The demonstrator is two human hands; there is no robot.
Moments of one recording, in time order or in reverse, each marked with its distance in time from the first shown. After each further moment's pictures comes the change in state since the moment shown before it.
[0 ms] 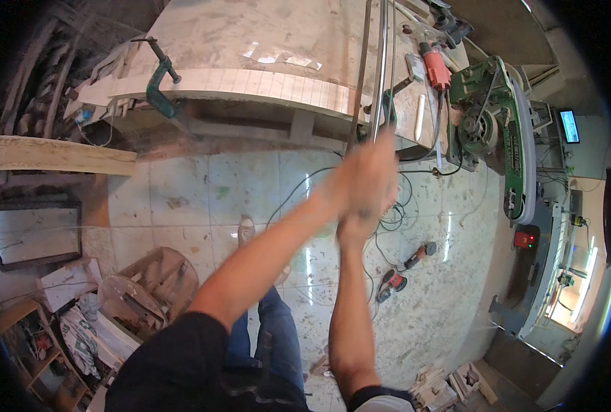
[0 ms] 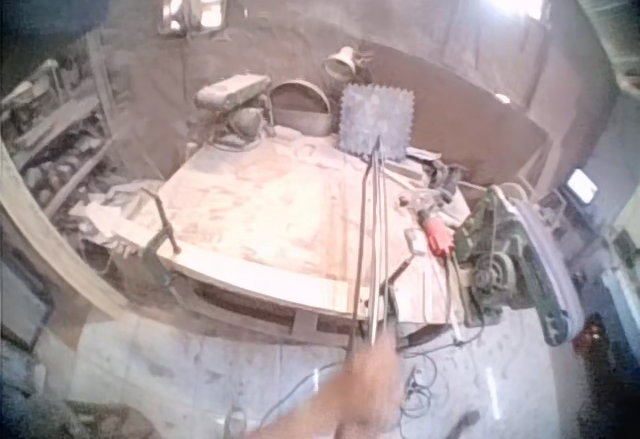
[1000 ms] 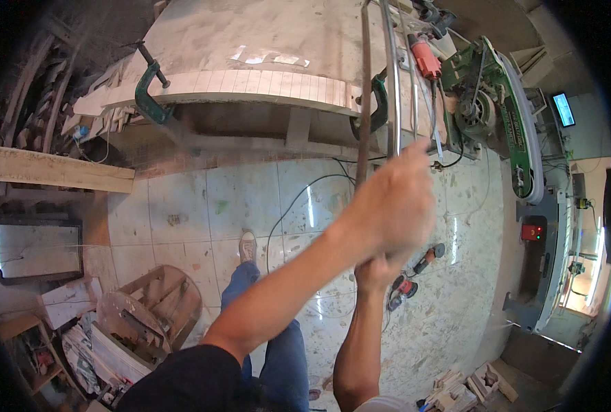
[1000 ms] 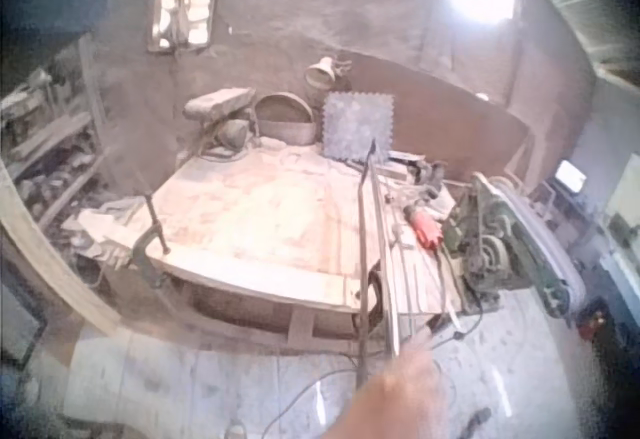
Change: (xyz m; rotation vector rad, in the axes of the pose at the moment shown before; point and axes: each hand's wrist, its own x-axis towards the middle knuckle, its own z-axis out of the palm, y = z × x) left_hand 0.001 0.077 0.021 0.030 -0.101 0.014; right_hand -0.024 -0.006 -0.036 0.299 0.220 -0.239
